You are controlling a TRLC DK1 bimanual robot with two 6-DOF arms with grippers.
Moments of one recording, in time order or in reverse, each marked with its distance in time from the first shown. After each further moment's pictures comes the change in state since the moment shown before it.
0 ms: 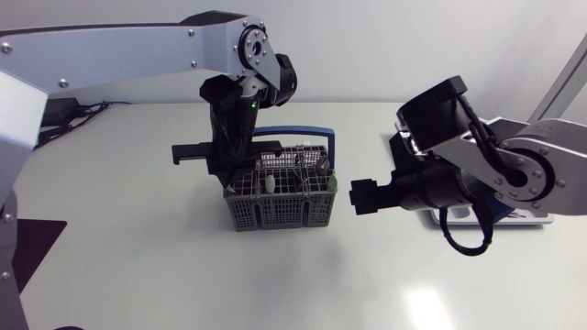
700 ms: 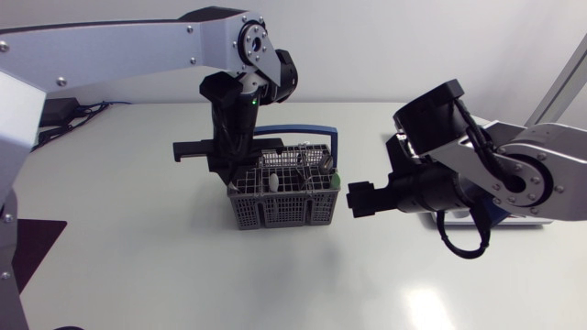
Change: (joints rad) left arm 0.000 0.000 0.014 0.003 0.000 0.018; right arm 0.020 -0.003 -0.012 0.015 0.007 0.000
